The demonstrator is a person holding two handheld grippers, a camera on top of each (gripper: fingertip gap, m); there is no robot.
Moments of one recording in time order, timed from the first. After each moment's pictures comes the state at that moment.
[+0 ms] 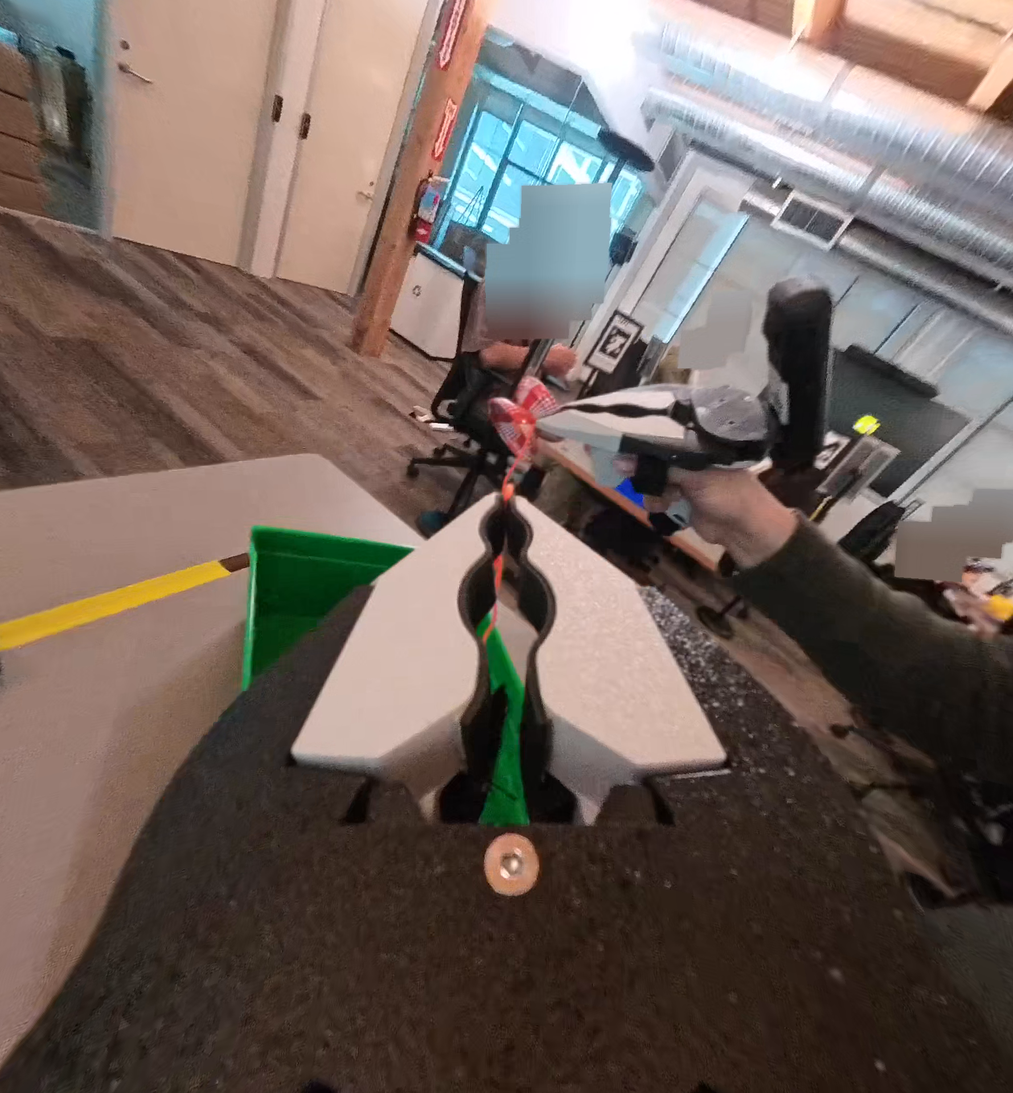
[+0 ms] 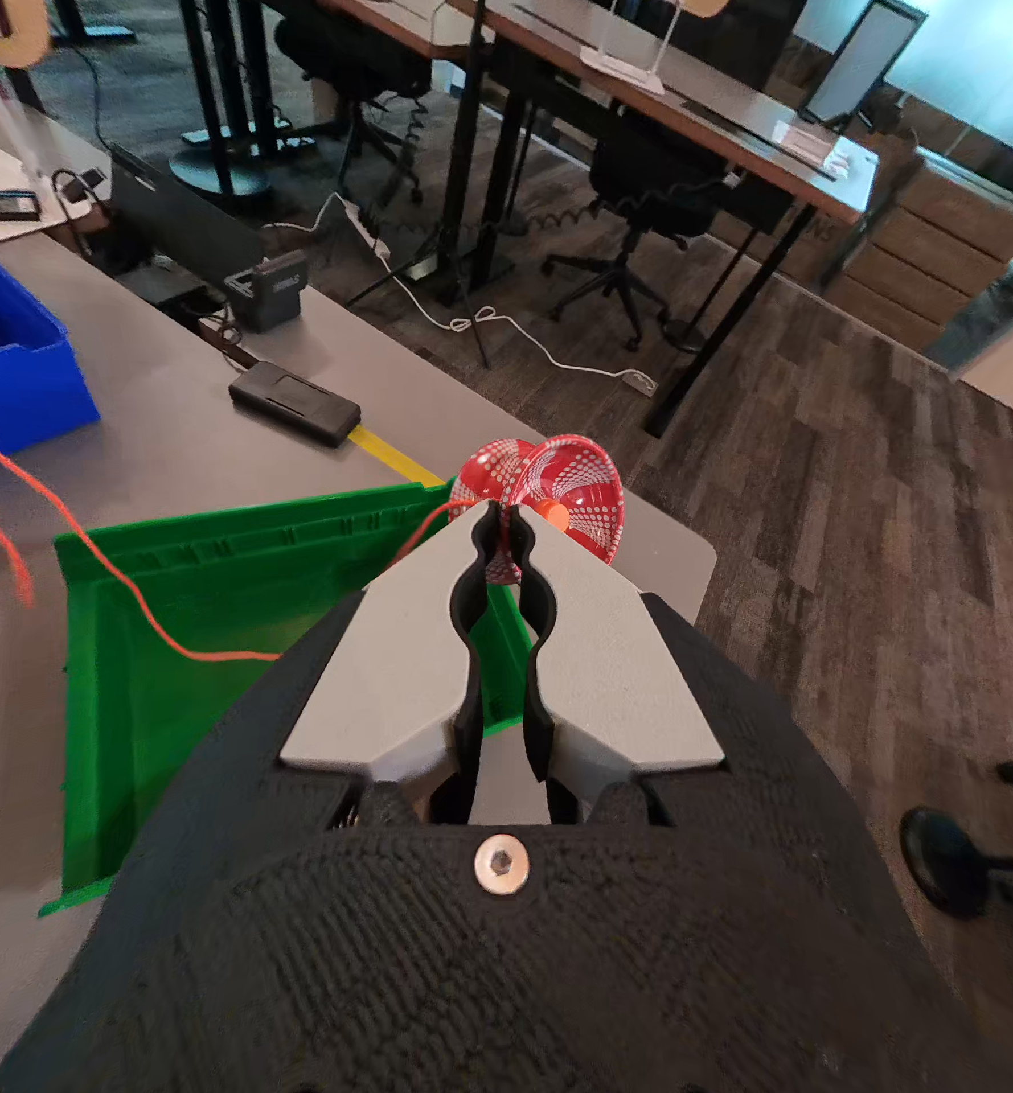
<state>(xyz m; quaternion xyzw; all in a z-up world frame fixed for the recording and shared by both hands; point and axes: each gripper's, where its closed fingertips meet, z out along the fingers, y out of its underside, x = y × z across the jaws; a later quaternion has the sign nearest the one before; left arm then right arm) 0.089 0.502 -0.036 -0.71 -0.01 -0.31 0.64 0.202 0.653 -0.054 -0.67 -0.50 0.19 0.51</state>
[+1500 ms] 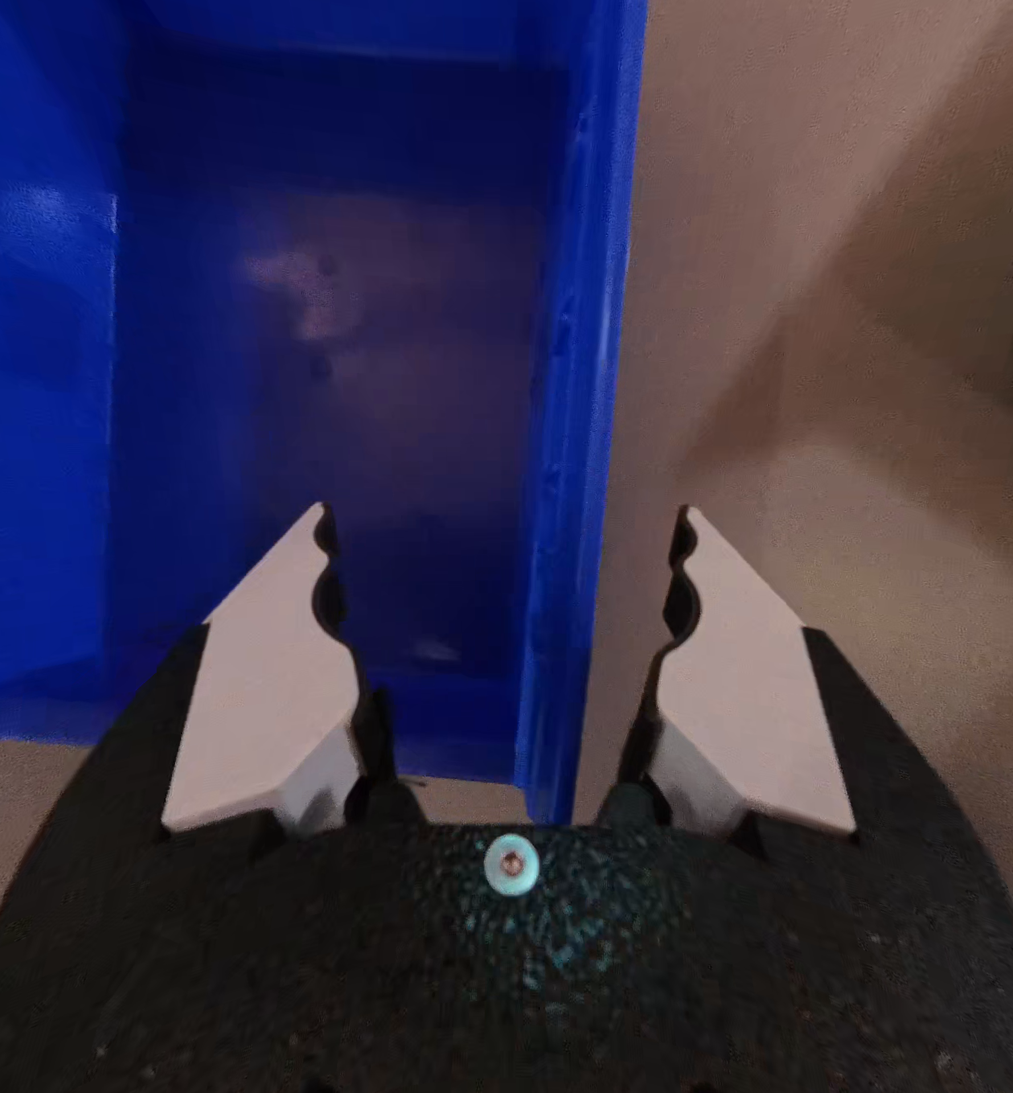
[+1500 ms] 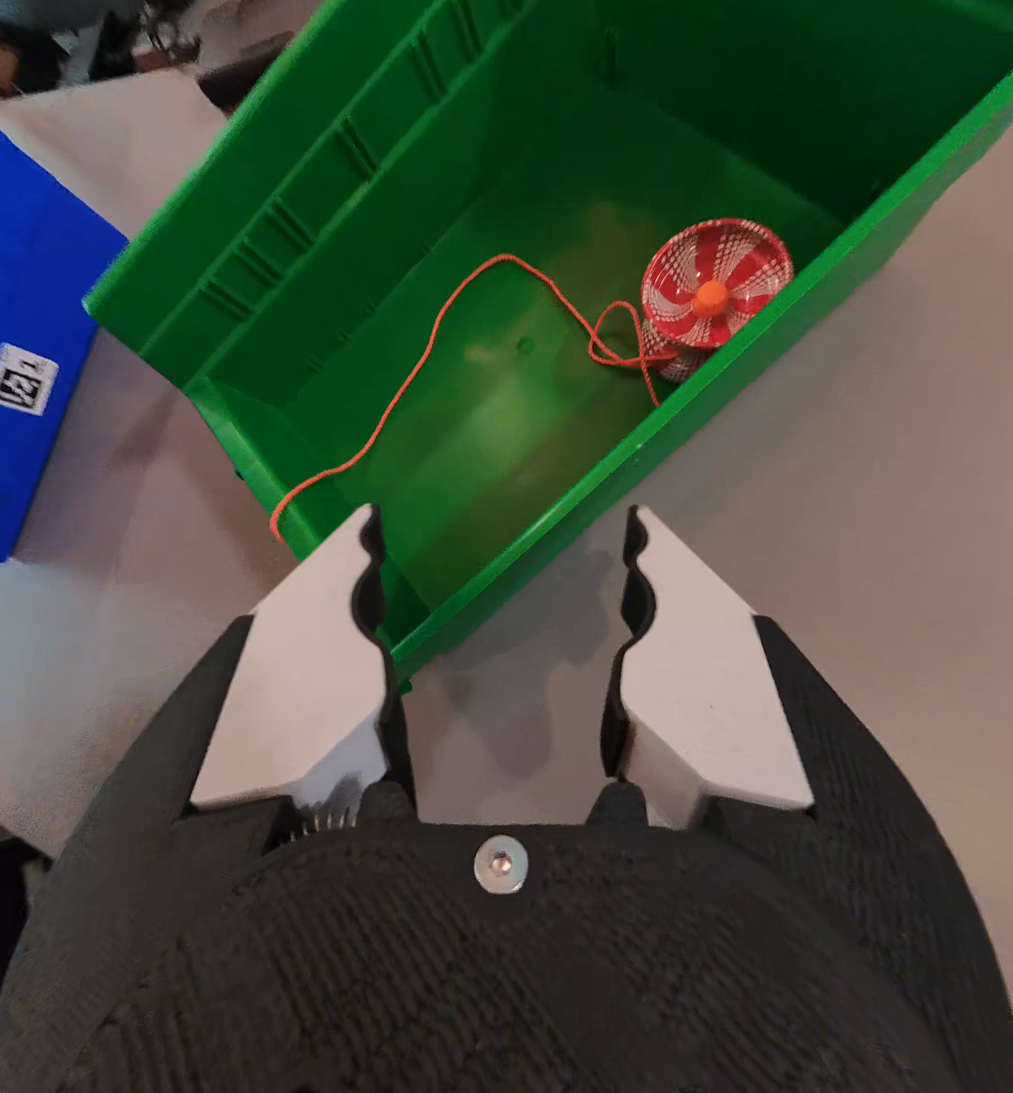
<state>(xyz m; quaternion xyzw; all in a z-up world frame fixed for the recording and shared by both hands) -0.098 0.303 -0.305 -0.93 -0.26 0.07 0.24 0.230 0.535 -0.267 -0.87 -0.32 0.26 0.26</state>
